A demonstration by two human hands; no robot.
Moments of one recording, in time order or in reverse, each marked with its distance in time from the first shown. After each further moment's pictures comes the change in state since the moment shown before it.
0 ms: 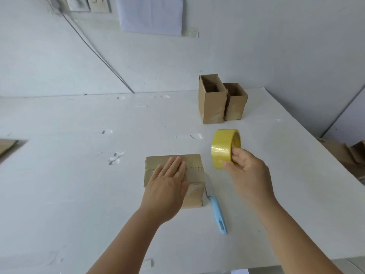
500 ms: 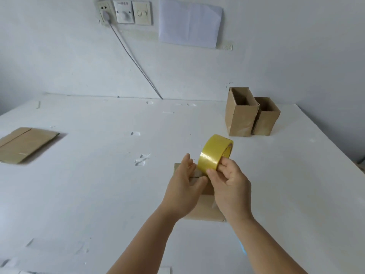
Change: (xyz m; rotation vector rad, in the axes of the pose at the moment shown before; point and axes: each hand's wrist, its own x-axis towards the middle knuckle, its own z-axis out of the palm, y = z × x) left_hand -0.001 -0.009 -0.028 -0.970 0.196 -0.299; right_hand -0.005 -0.021 0.091 0.189 -0.036 -0.052
